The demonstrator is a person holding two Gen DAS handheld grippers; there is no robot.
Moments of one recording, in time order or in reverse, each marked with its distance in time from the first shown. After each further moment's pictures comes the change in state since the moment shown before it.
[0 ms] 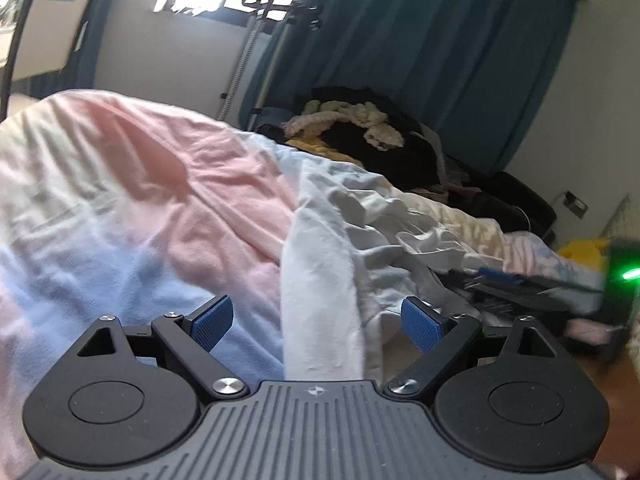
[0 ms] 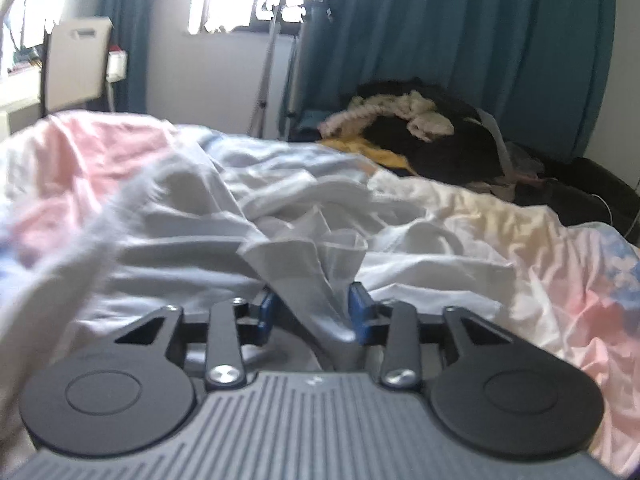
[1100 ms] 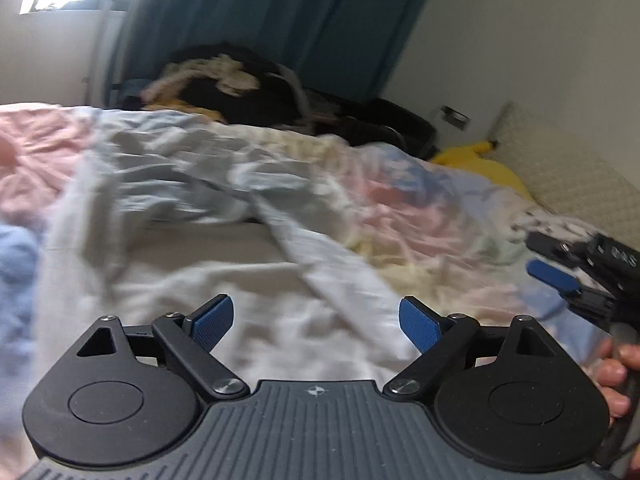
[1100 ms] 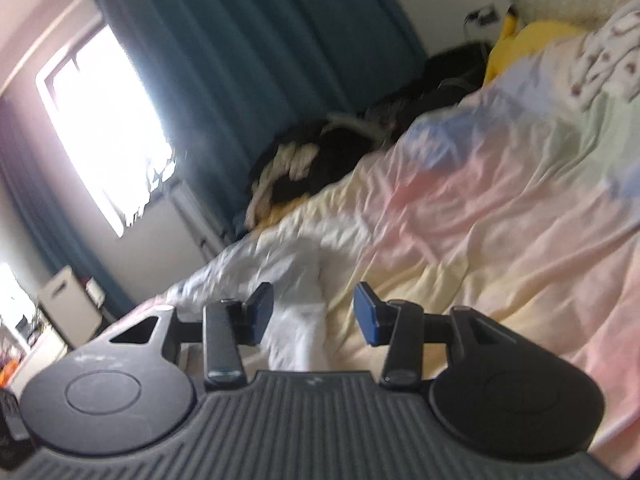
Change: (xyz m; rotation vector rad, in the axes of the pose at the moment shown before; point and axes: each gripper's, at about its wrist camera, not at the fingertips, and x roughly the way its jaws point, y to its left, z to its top) left arm -0.057 -0.156 -0.070 0.206 0.154 -0.303; right arm -0.282 -0.158 -0.124 0.787 -0.237 -0.059
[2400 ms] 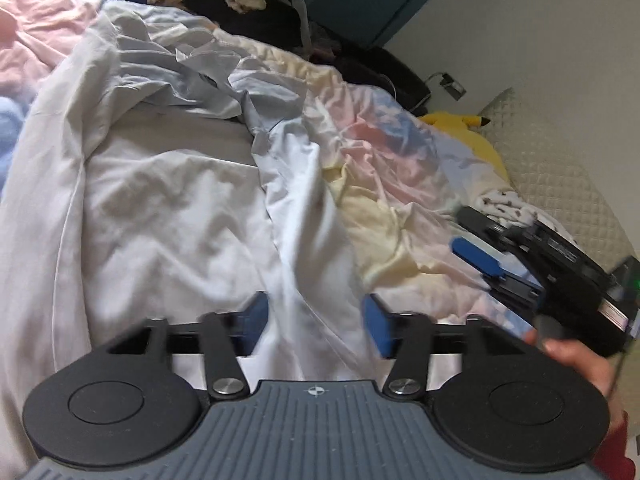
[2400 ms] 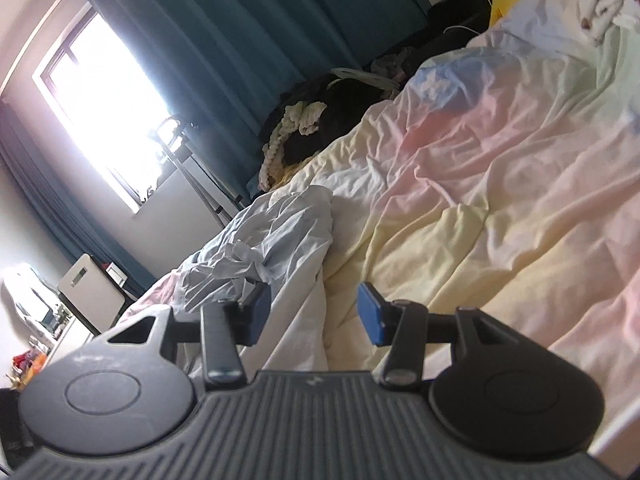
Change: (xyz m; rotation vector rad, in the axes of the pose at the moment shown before) left arm -0.011 0.021 -0.028 -0.223 0.188 -0.112; right arm 0.027 0.001 -0.021 0.060 0.171 0.064
